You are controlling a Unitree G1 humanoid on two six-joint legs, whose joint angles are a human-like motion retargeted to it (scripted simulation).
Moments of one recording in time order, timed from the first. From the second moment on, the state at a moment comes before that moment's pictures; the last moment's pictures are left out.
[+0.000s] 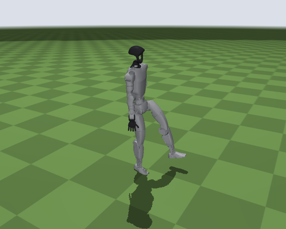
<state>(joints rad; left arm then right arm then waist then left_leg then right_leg) 0.11 0.06 0.40 1.62 -0.11 -0.11 0.36 -0.05 -0.13 0.00 1.53 -0.45 0.03 0.05 0.13 -0.04 0.19 -0.40 0.07 0.14 0.23 -0.03 -0.07 0.13 -0.11 -0.22 0.04 0.06 -0.08</state>
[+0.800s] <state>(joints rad) 0.11 0.12 0.32 1.52 0.17 0.01 0.16 -0.03 -0.11 0.04 1.53 -0.50 0.00 0.03 0.07 -0.09 0.04 0.04 -0.07 0.32 0.02 -0.09 0.01 0.05 -0.20 -0.31 0.04 0.10 0.09</state>
